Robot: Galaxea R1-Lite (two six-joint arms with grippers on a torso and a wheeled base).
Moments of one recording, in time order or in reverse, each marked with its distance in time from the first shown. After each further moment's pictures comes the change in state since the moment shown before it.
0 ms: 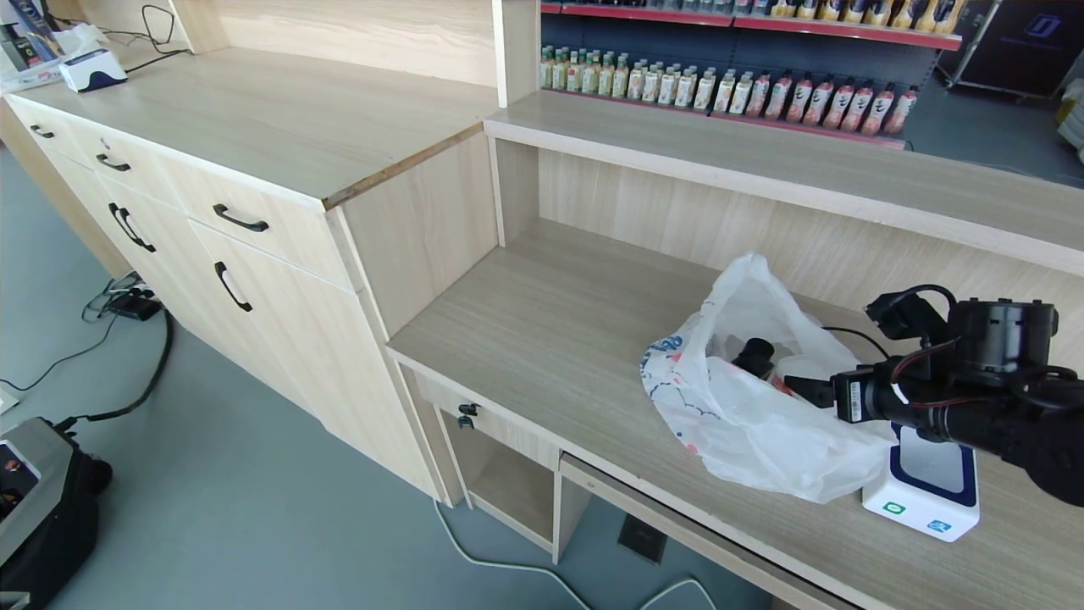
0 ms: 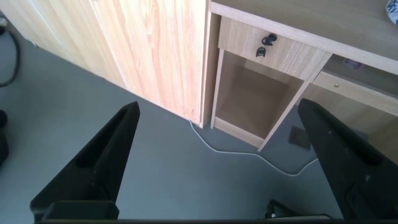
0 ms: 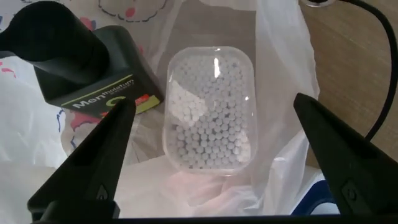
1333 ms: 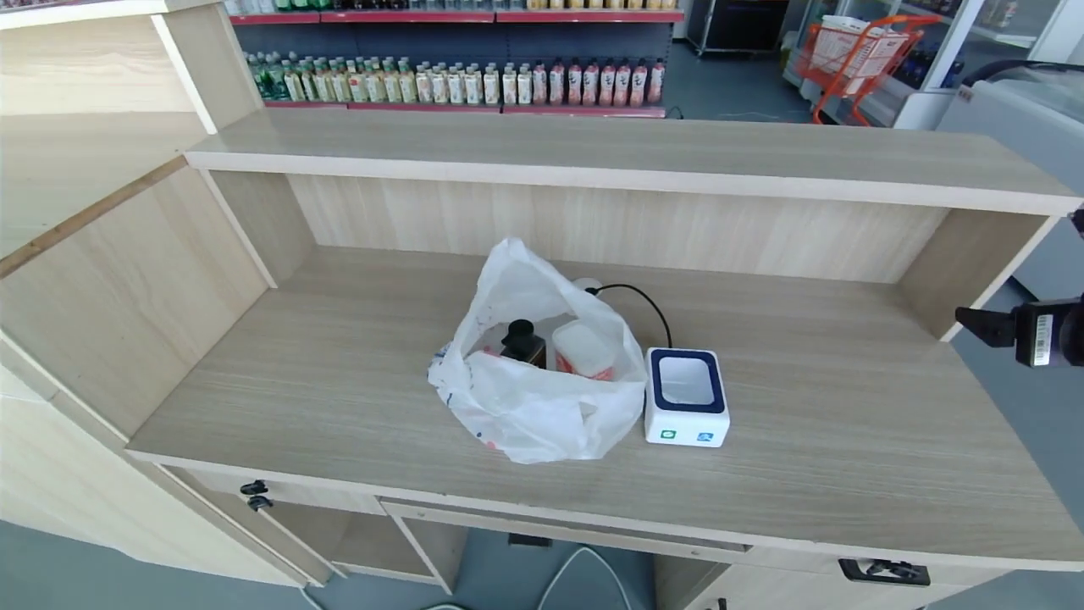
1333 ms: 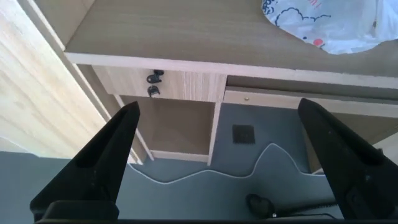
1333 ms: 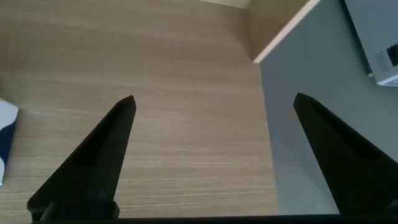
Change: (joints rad) left arm 0.000 0.000 0.000 0.001 0.000 0.000; right arm -0.177 -0.427 -0.119 0.384 -0.243 -0.081
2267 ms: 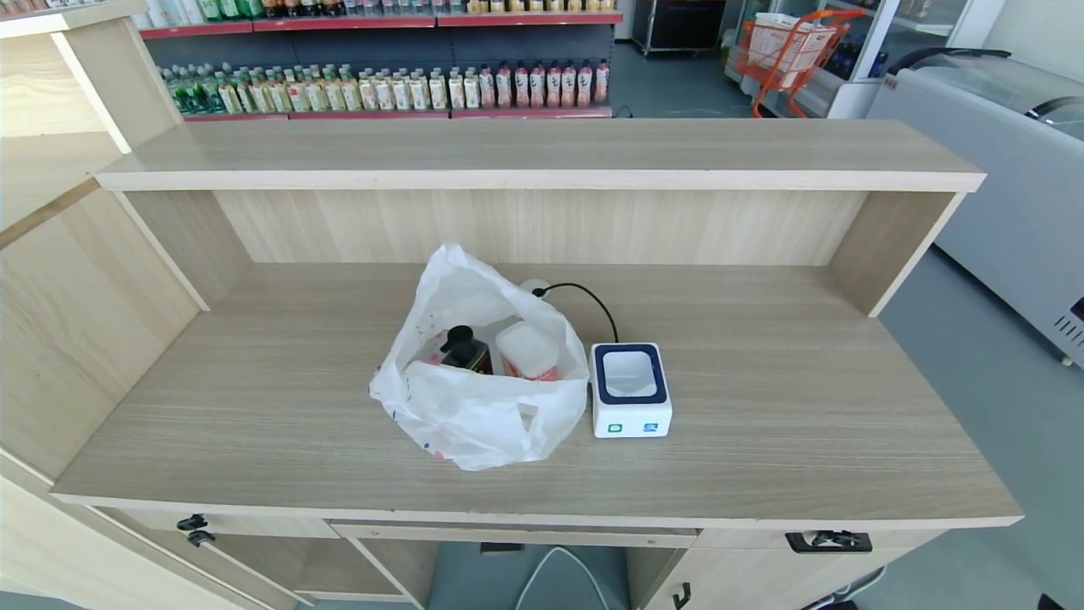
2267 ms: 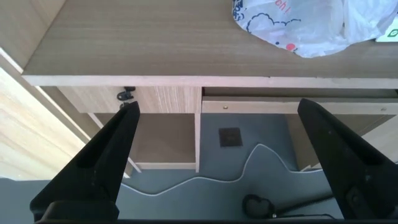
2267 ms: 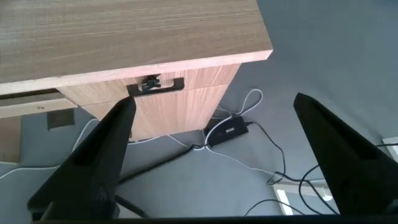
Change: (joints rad) left arm 0.001 0.000 0.000 -0.001 0.000 0.000; right arm 0.177 -0.890 0.751 0.193 -0.136 0.209
